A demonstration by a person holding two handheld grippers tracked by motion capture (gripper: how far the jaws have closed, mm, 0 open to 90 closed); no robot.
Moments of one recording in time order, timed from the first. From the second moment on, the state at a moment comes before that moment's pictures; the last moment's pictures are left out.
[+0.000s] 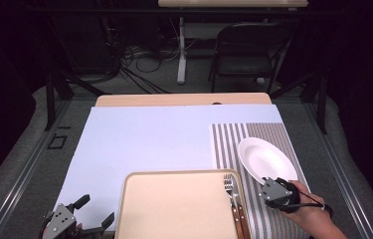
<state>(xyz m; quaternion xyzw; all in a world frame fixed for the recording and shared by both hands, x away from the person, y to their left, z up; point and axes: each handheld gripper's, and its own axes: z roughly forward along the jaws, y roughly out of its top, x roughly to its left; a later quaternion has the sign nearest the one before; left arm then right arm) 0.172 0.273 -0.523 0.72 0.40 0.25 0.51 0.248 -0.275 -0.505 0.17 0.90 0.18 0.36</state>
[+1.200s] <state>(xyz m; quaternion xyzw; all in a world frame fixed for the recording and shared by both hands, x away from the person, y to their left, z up) 0.172 0.271 -0.524 0.72 0.40 0.25 0.50 0.177 -0.230 -0.455 0.02 0.90 0.19 0.40</state>
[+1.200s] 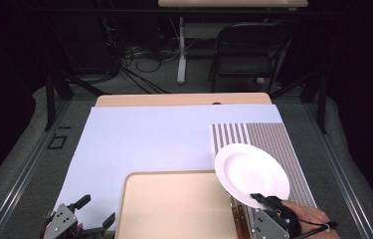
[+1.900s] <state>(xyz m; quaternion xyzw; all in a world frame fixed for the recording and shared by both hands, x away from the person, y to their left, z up) 0.171 0.272 -0.523 0.72 0.40 0.25 0.50 0.159 -0.186 -0.451 -0.04 0.89 0.22 0.39</state>
